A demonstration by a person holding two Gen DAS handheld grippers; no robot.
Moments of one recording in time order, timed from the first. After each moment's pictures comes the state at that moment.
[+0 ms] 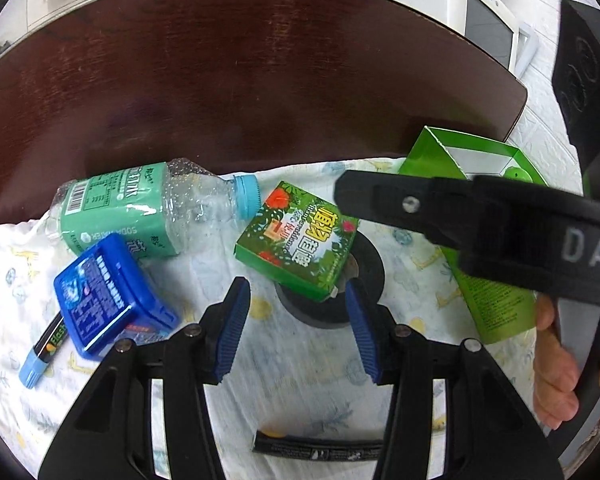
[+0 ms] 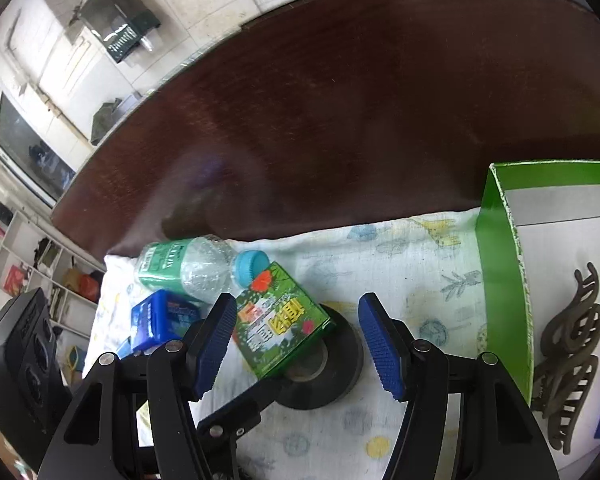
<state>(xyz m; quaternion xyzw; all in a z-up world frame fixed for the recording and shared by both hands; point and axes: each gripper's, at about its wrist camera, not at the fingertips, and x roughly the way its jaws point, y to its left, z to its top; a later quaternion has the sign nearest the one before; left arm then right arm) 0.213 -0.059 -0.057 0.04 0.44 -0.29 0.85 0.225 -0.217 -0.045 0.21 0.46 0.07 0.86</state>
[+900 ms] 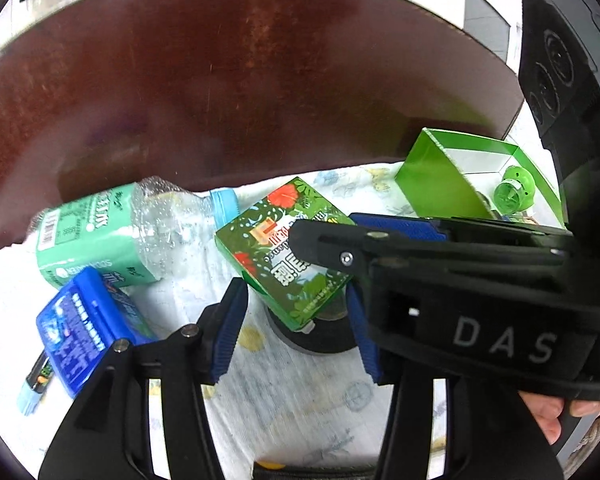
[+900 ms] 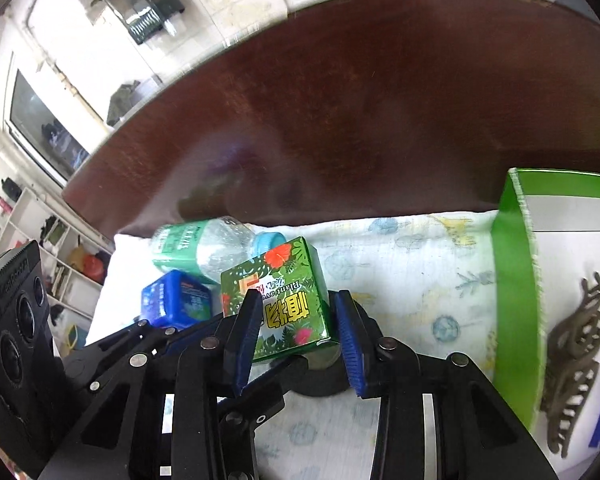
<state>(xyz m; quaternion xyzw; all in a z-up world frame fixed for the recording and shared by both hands) 0.223 -0.074 -0.055 0.04 0.43 -0.30 0.85 0.214 -0.213 -0.032 0.18 0.46 0.11 0.86</state>
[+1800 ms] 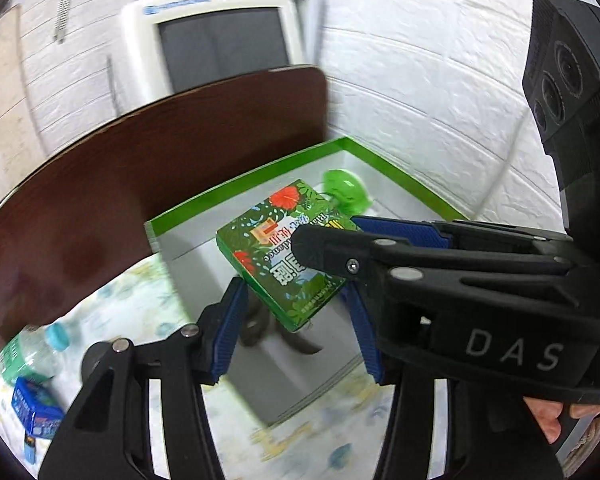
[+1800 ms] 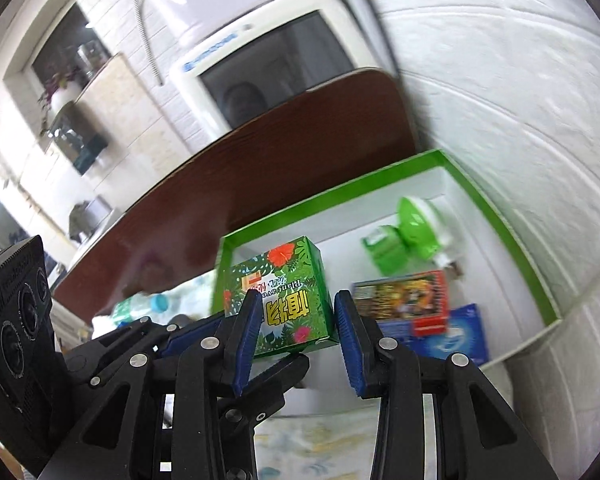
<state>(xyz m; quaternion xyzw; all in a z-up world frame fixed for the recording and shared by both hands) 0.114 -0.249 0.017 0.16 0.35 -0.44 0.81 0.065 -0.413 0.013 0.27 0.36 -0.05 0.89</state>
